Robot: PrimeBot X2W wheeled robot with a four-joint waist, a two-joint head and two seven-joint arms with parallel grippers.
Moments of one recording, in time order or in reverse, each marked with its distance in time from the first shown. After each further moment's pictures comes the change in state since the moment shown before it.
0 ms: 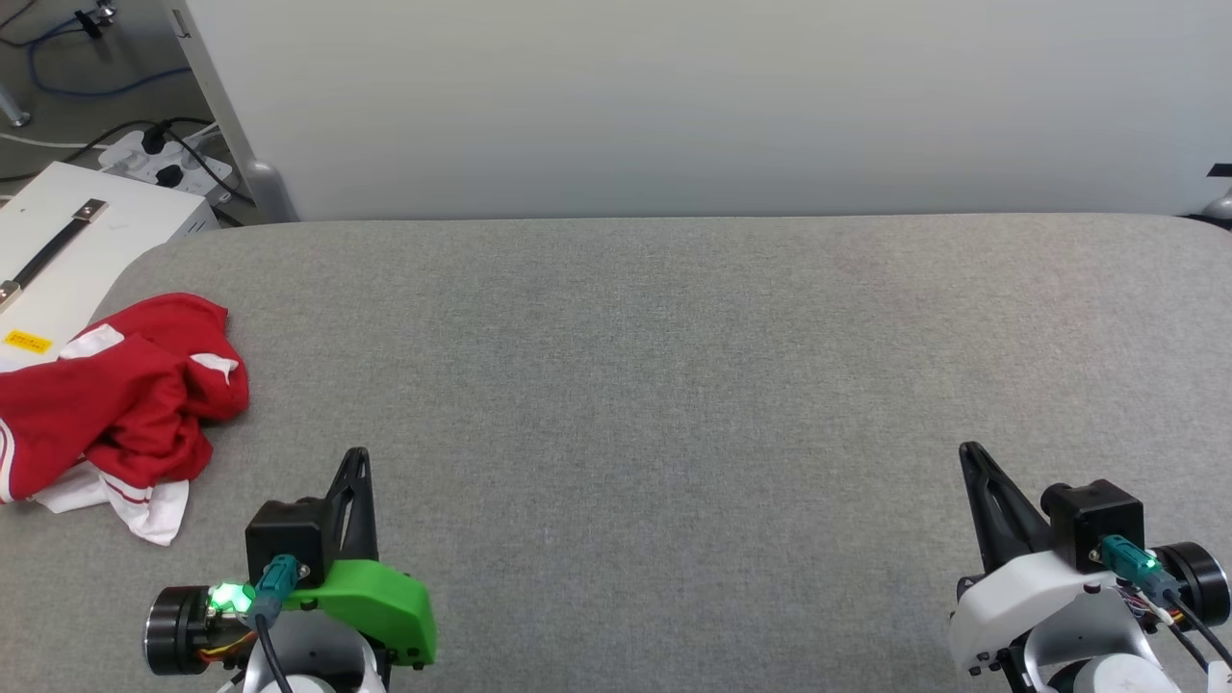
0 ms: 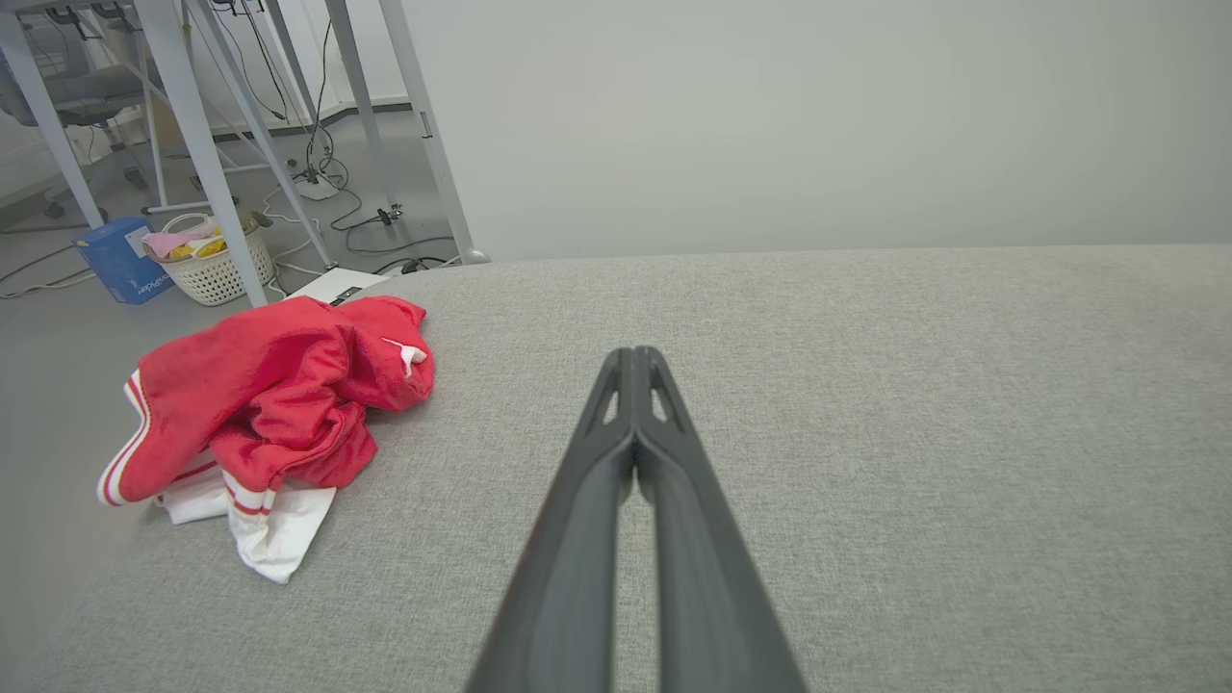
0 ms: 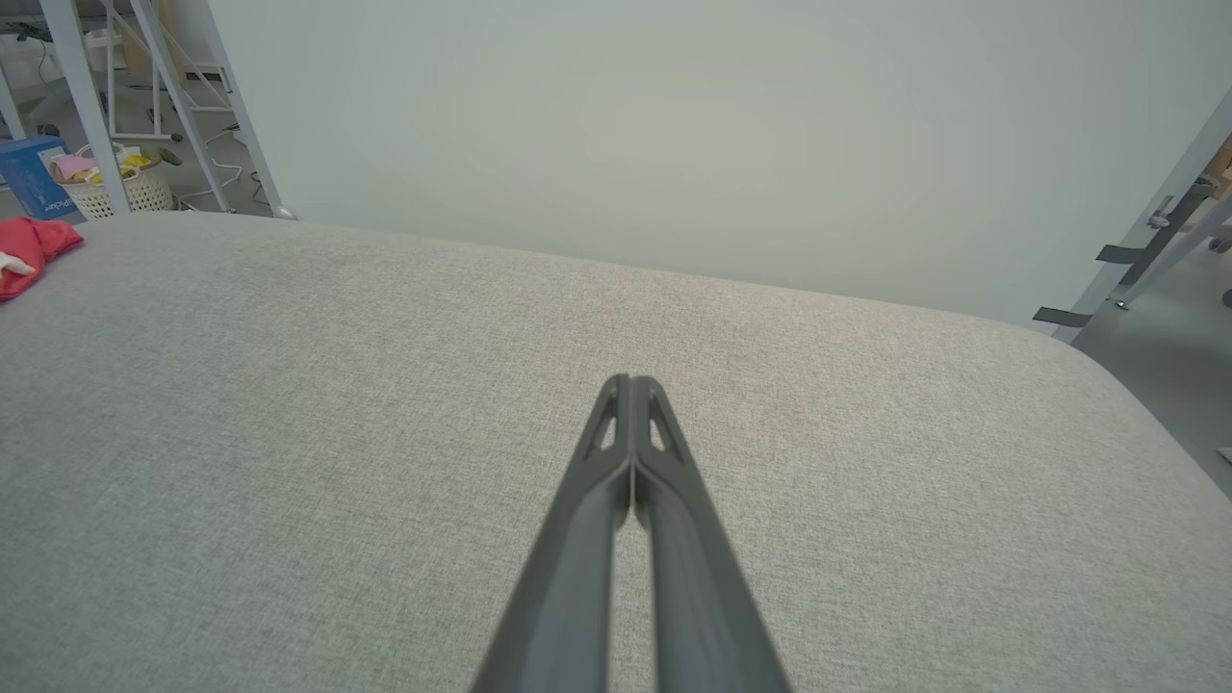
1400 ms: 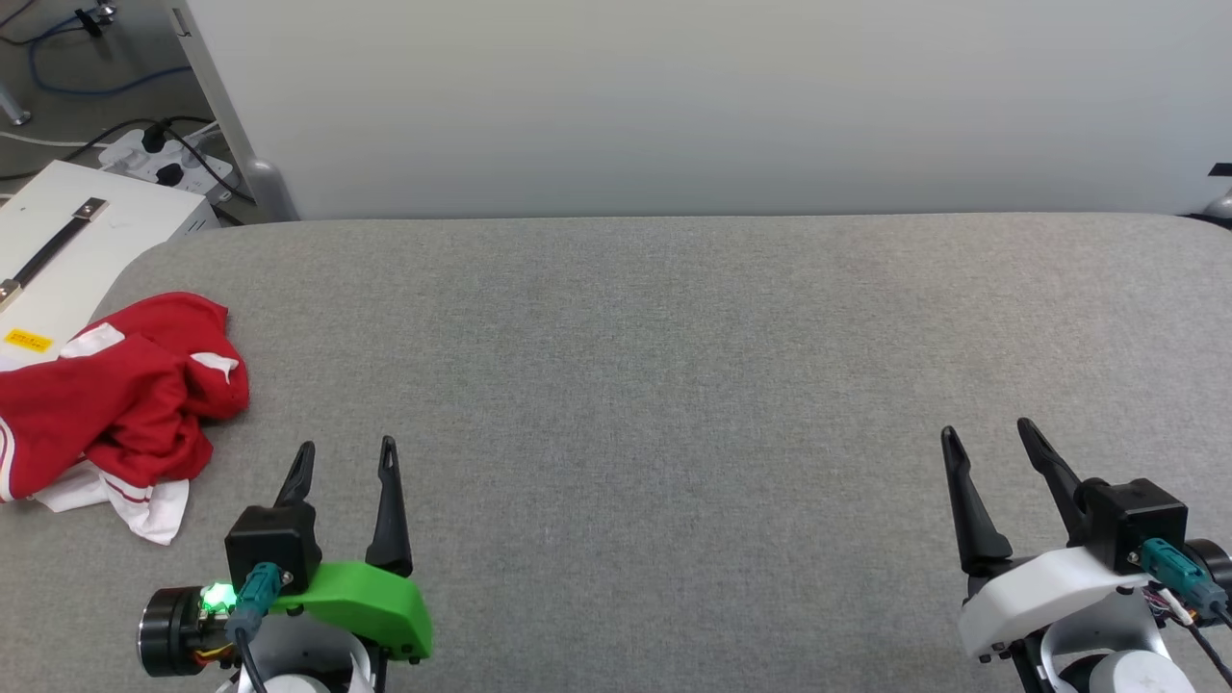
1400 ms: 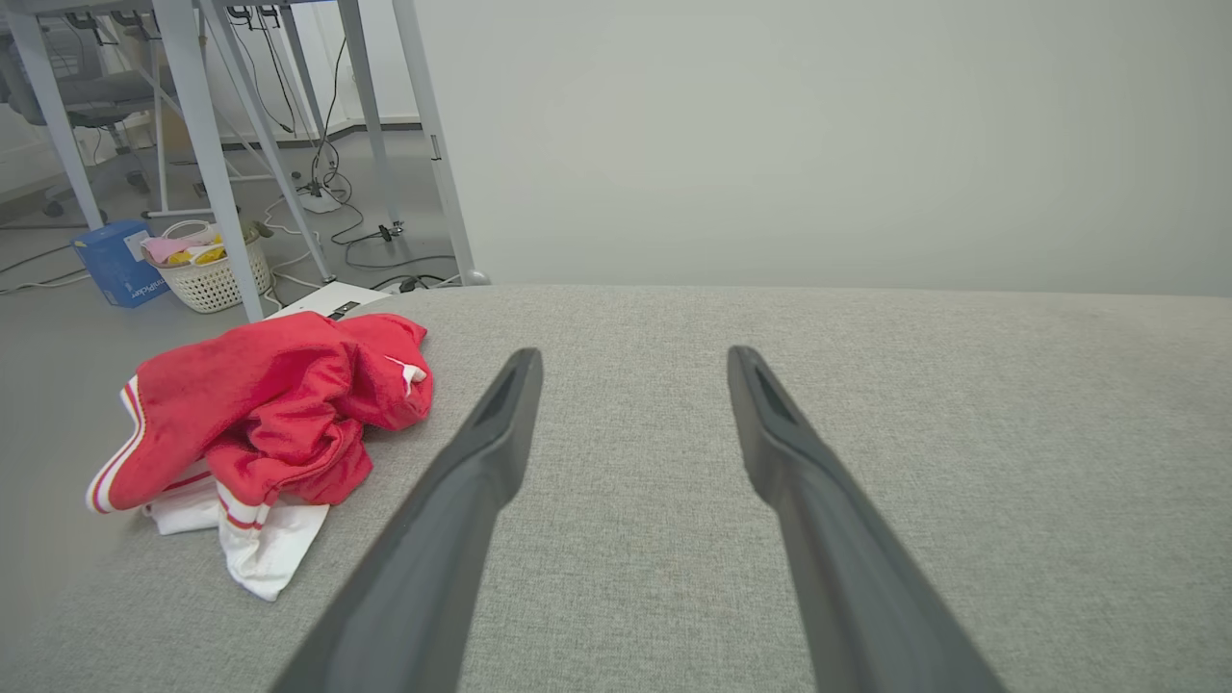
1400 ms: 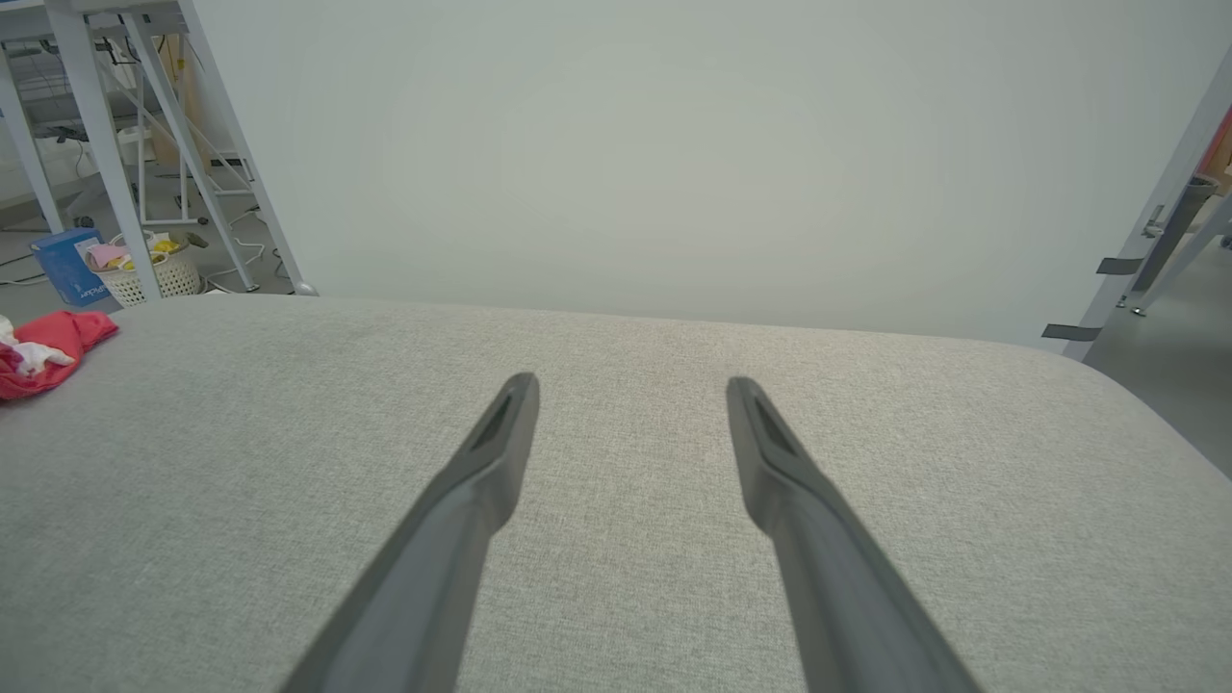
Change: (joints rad) left arm 0.001 0.000 0.006 -0.006 -0.043 0.006 -0.053; right arm 0.001 0.000 -0.012 -0.027 0.083 0.000 -0.052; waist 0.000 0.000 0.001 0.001
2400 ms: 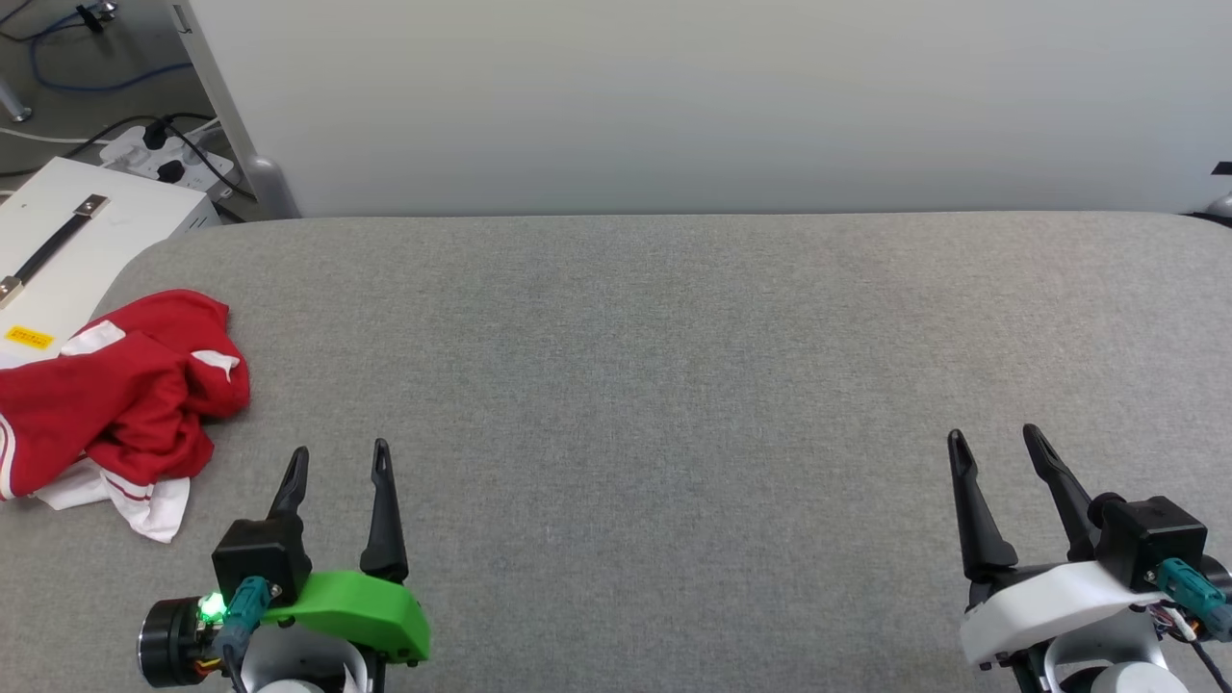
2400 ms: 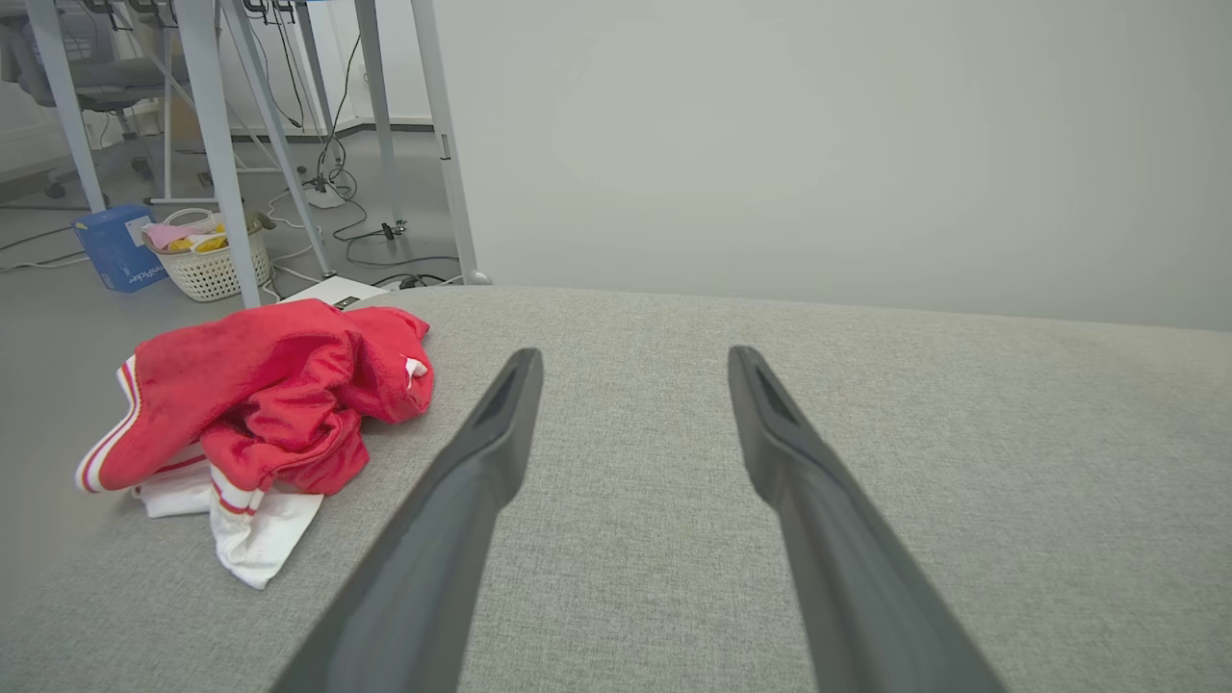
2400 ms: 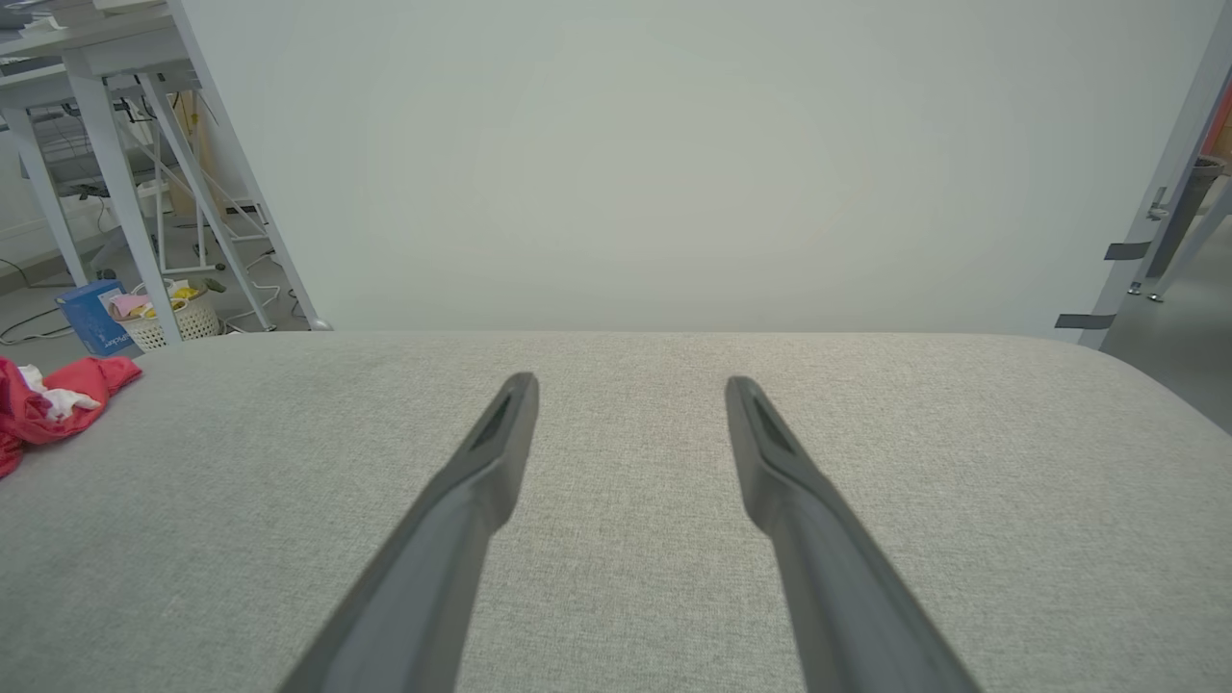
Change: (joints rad) left arm 0.002 0.000 0.004 0.029 -0.046 0.004 -0.062; right arm 0.018 0.000 0.003 0.006 0.062 0.000 -0.062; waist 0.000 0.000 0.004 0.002
